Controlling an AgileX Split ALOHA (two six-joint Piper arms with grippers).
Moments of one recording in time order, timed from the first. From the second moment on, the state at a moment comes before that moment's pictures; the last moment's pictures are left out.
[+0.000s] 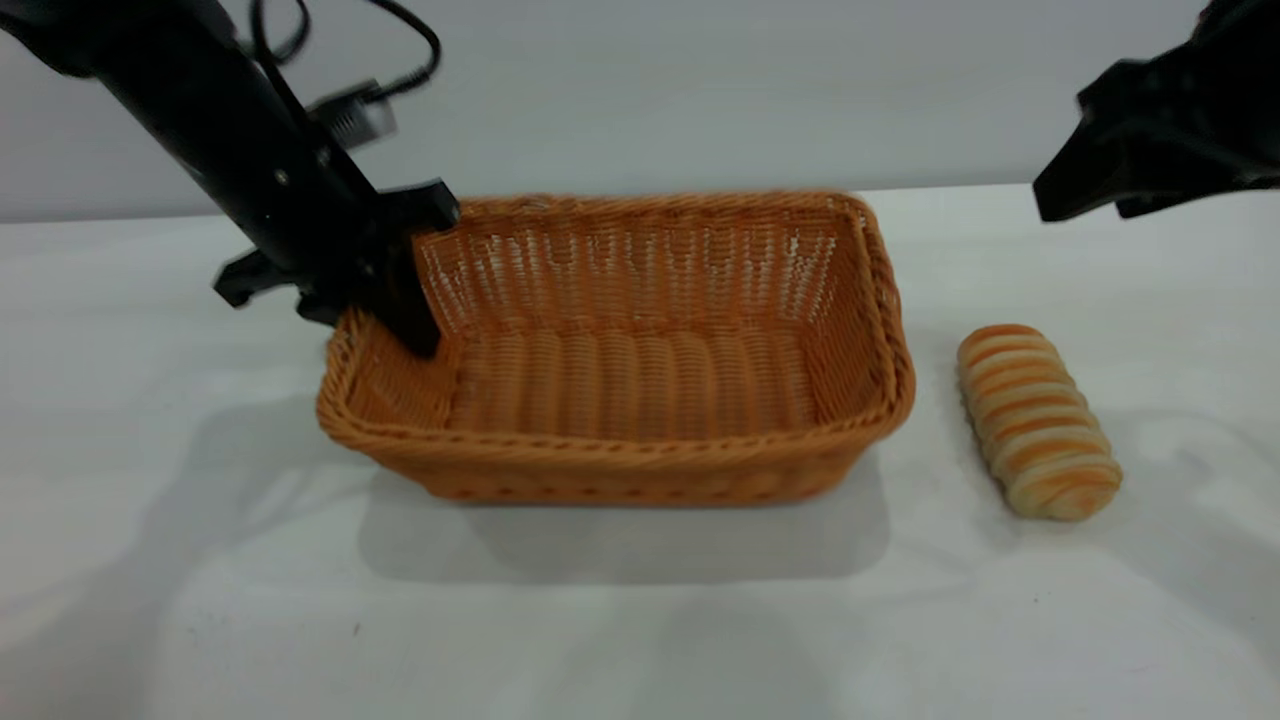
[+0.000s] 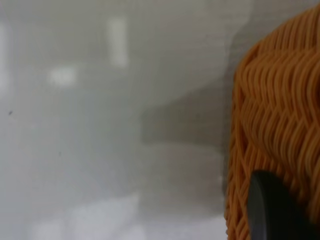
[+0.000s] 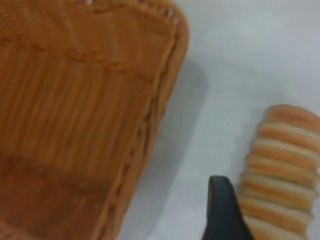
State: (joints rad) left arm -0.16 2.29 -1.51 -0.54 0.66 0.25; right arm 0.09 1.73 -0.88 1.13 0.27 -1.16
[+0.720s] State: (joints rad) left arm -0.15 2.29 -1.57 -0.48 0.81 0.26; right arm 0.09 2.20 -1.07 1.13 0.13 -1.16
